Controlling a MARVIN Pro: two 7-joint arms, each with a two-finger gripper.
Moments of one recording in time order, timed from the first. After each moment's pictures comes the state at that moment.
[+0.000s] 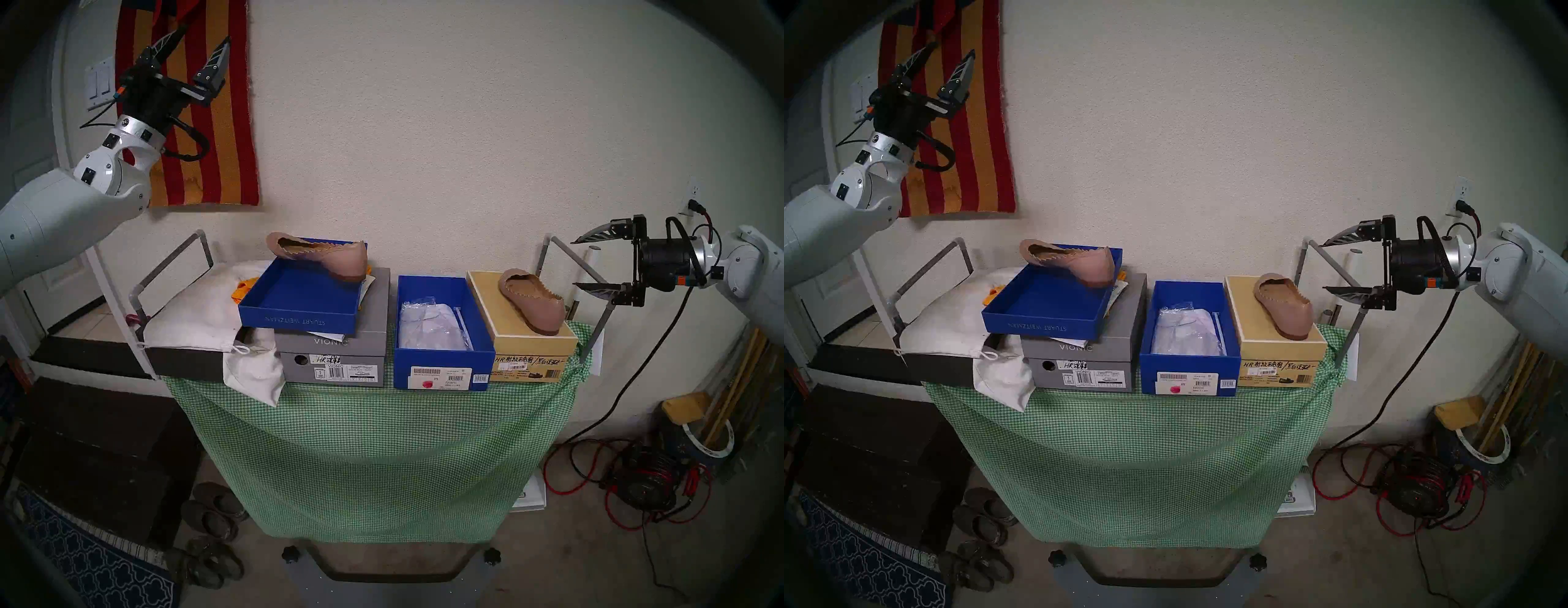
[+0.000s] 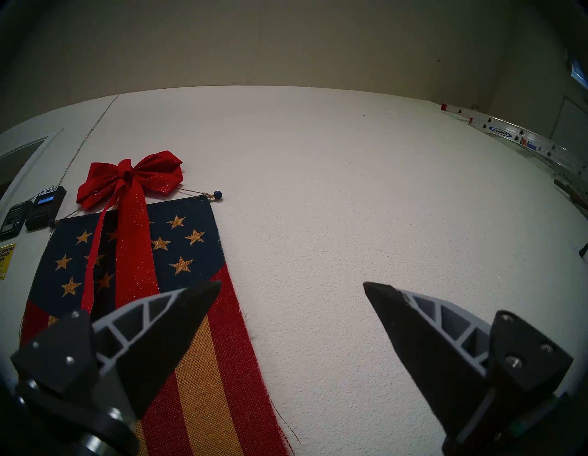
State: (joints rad) left arm -0.28 -0.46 0.24 -1.27 -1.22 -0.94 0.05; right arm 0.08 -0.19 -0.10 -1.39 0.02 -0.96 0.38
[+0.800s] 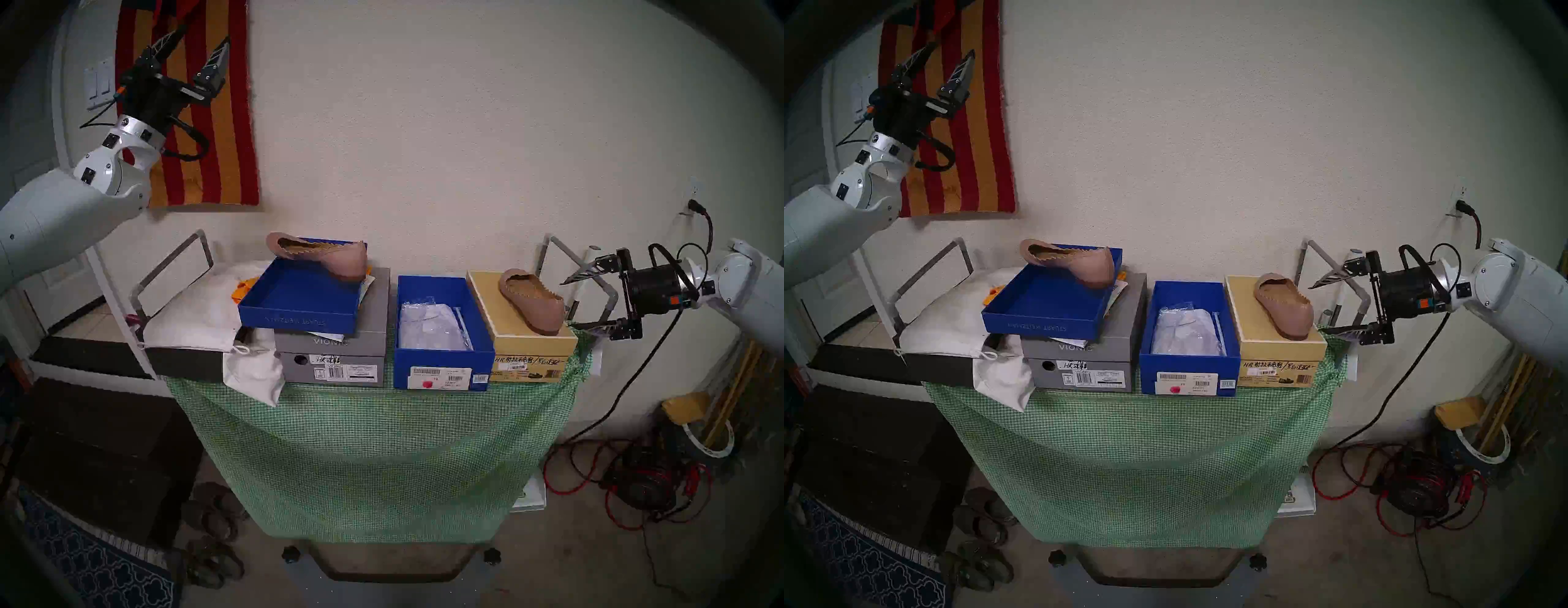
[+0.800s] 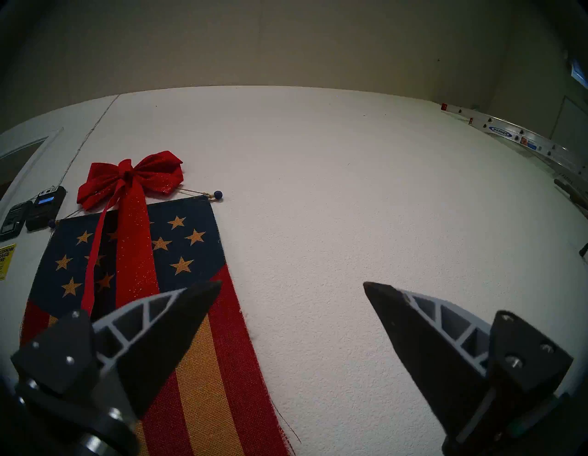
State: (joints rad) left arm -0.28 -0.46 0.24 -1.27 -1.22 -0.94 0.05; right arm 0.07 -0.21 -0.16 -1.38 0.30 -0.96 0.69
